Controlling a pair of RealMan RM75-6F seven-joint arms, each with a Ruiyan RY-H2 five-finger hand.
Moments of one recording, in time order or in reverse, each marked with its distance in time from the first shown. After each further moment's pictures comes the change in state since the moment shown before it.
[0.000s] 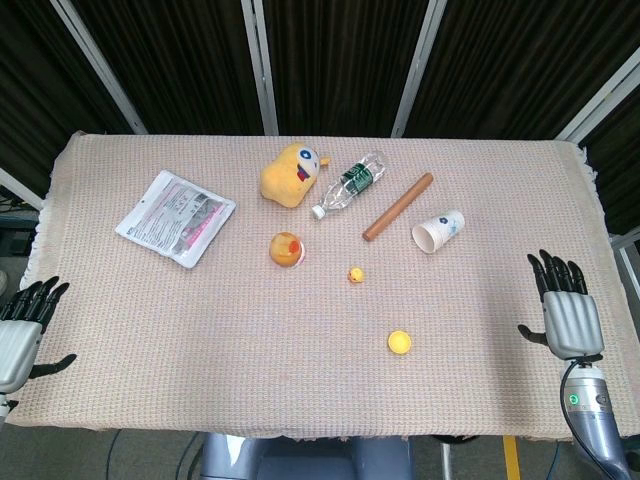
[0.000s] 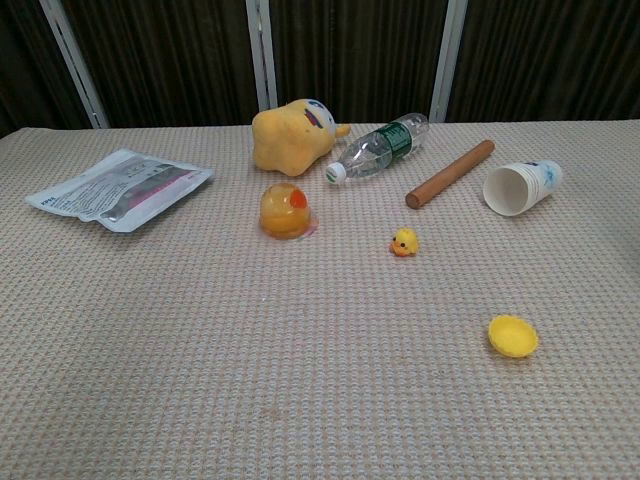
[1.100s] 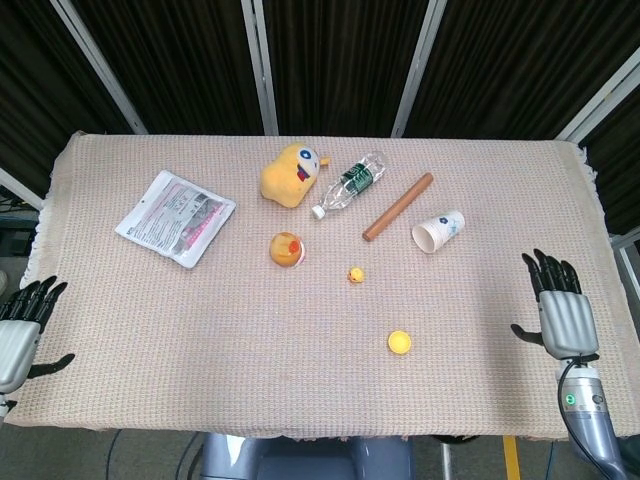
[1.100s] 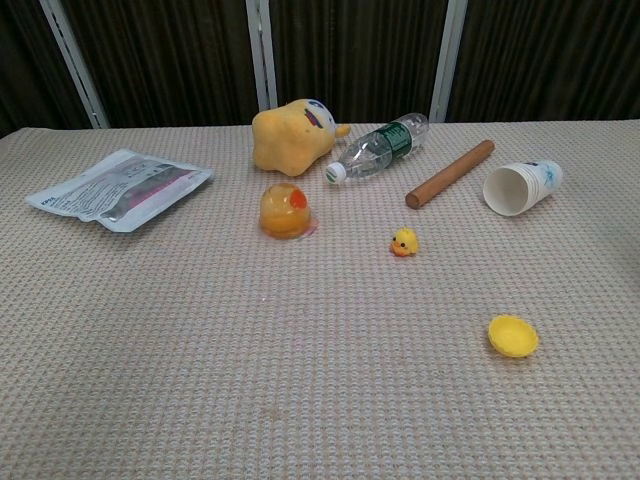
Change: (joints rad) left arm 0.002 0.002 -0.003 -0.006 -0.007 0.003 0.008; right arm 0.006 -0.009 0.004 -0.018 -0.023 0.002 0.019
